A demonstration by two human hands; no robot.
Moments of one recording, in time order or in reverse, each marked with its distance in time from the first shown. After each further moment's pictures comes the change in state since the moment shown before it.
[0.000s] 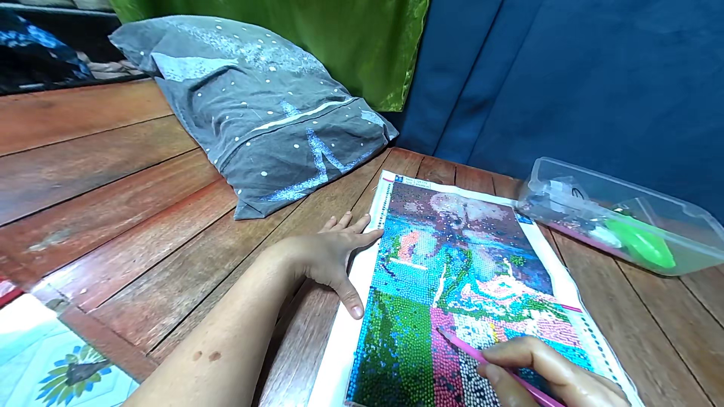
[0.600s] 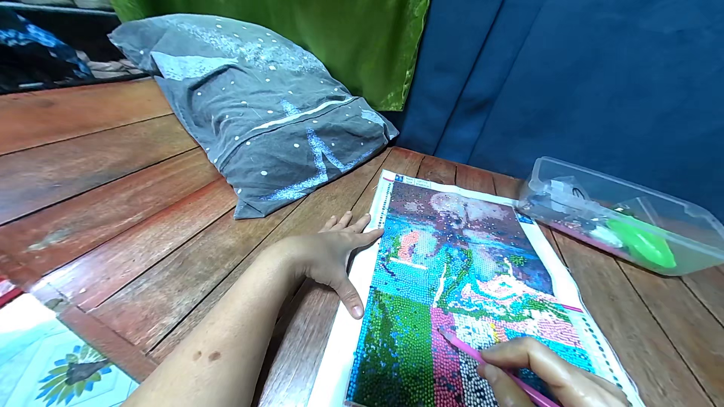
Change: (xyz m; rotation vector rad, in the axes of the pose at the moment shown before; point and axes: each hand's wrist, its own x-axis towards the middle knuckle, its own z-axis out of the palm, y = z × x) left_hand -0.001 0.003 -0.001 0.002 -0.011 -0.013; right_hand 0.000 -0.001 0.001 -0.043 -0.001 -0.025
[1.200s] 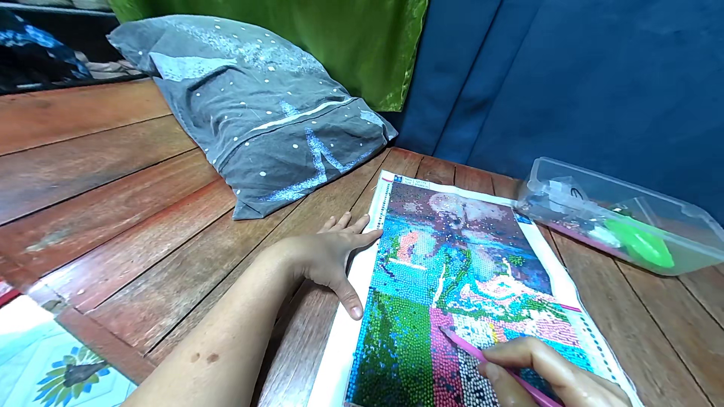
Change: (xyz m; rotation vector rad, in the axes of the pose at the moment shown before) left_hand 0.002 -0.002 0.001 0.009 0.008 0.005; right_hand 0.000 0.000 0.000 -0.005 0.015 -0.002
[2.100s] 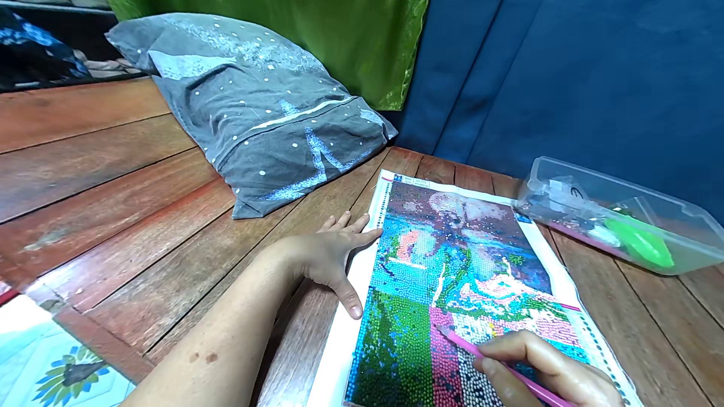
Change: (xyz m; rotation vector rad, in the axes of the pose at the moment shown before) left_hand 0.001 0.000 0.000 0.002 -0.006 -0.007; right_hand 0.001 0.007 0.001 0.115 -0.025 0.054
